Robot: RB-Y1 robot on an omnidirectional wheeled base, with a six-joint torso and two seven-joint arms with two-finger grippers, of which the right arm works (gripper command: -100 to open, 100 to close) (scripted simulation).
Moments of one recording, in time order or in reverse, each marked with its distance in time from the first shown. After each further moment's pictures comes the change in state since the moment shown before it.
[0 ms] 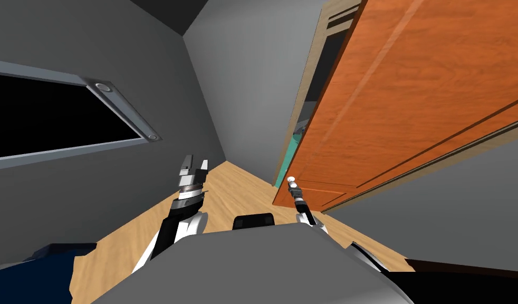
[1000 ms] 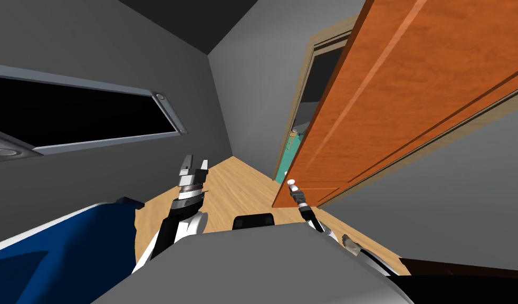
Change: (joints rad) arm 0.053 -0.080 0.103 0.009 0.048 -0.100 -0.116
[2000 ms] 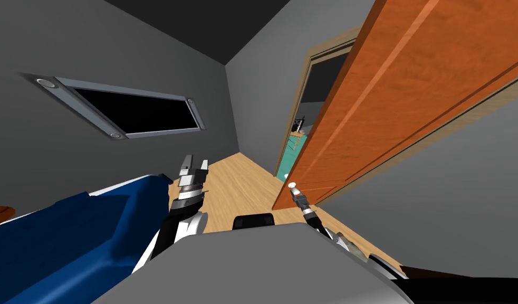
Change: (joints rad) arm 0.045 -0.056 0.071 0.030 0.041 -0.118 -0.082
